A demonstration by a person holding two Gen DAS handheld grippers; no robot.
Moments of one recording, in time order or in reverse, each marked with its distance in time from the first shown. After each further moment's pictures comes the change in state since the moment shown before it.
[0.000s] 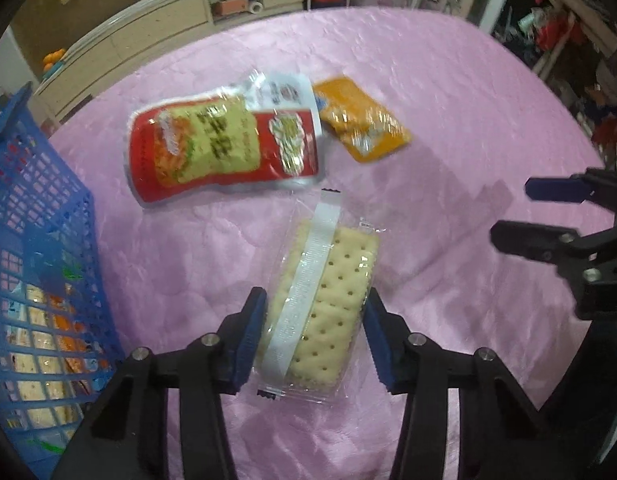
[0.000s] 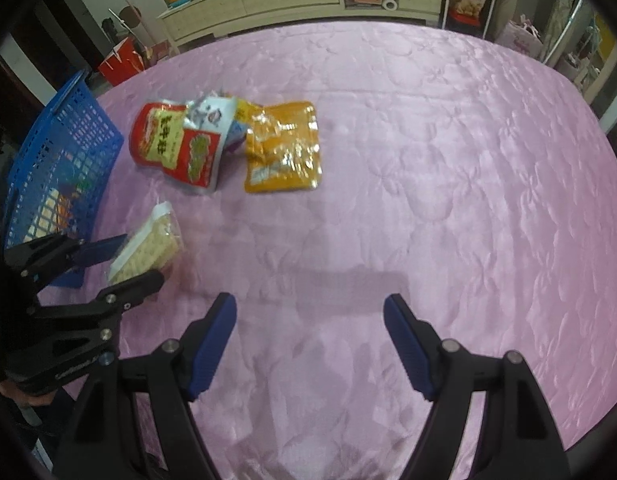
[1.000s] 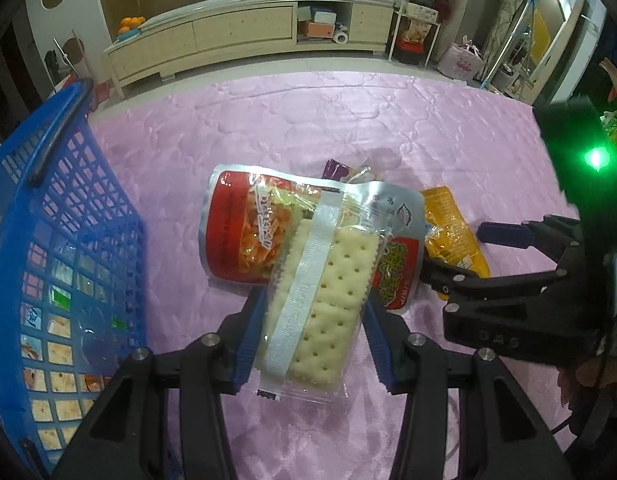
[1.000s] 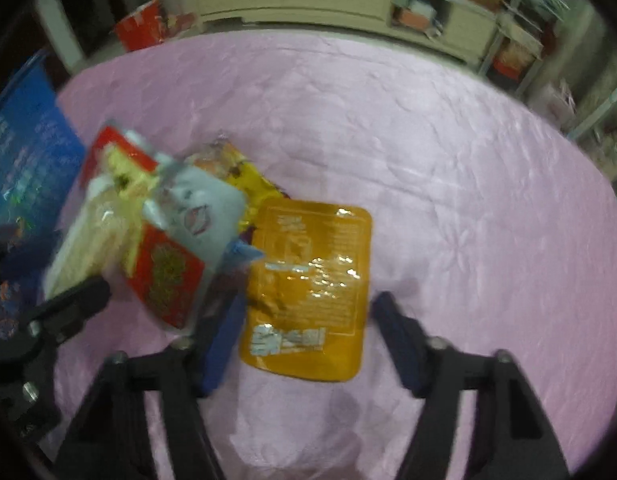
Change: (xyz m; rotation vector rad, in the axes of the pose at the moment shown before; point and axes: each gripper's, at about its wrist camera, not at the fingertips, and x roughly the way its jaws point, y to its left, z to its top) left arm -0.007 0.048 0.053 -0.267 -0.107 0.100; right arm 0.079 0.051 0.099 -0.229 -0.009 -0.076
